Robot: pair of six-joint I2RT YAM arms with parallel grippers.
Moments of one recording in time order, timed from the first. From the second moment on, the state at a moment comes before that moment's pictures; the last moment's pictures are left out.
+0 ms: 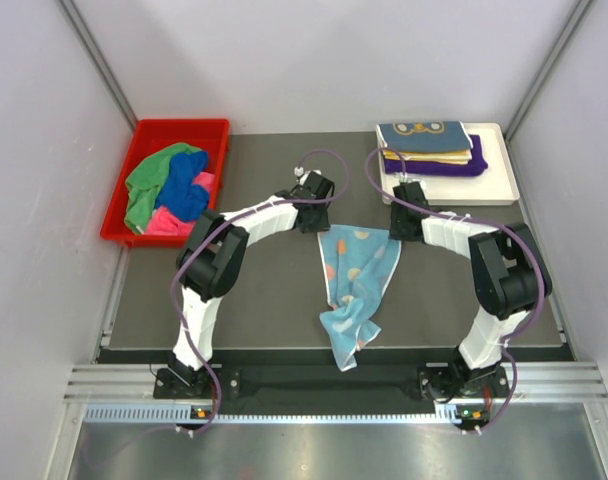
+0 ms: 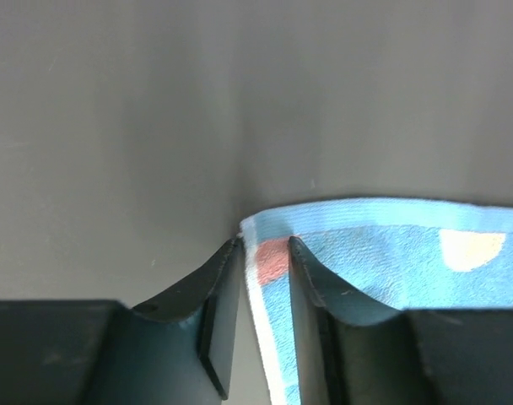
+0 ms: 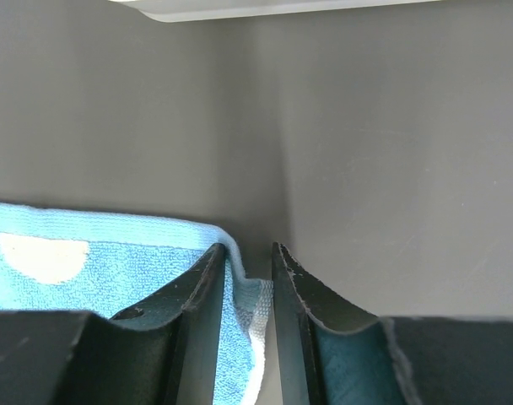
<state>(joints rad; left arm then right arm) -0.62 2.11 1.52 -0.38 -0.15 -0.63 0.32 1.76 1.00 -0.16 0.21 0.36</state>
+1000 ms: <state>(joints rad) -0.65 1.68 1.42 -0.55 -0.29 -0.56 0.42 1.38 1.06 -0.29 0.16 0.29</state>
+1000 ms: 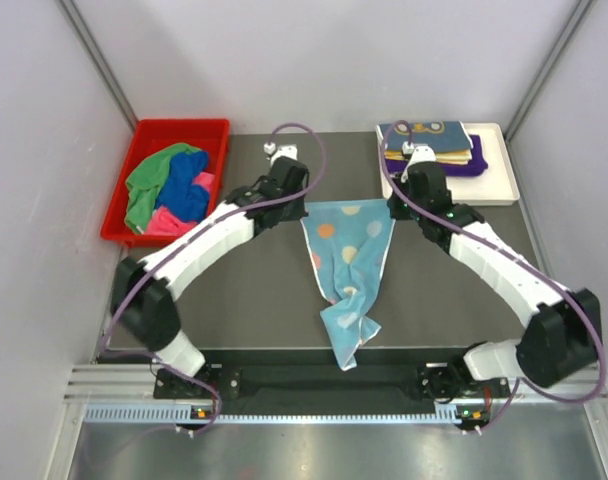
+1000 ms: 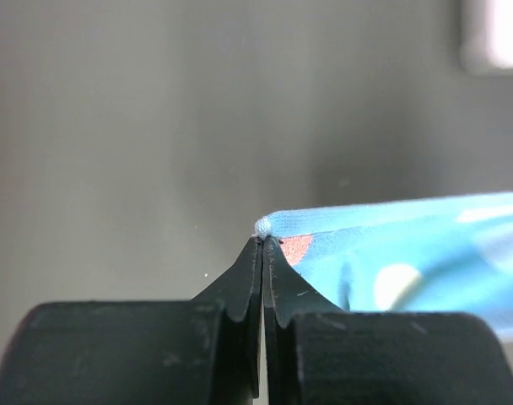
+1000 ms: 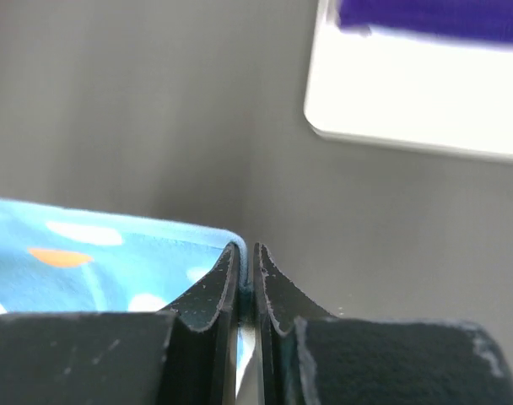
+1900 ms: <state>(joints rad) -0.71 0.99 1.64 -0.76 -0.11 -0.33 0.71 0.99 1.51 -0.56 0.05 0.17</state>
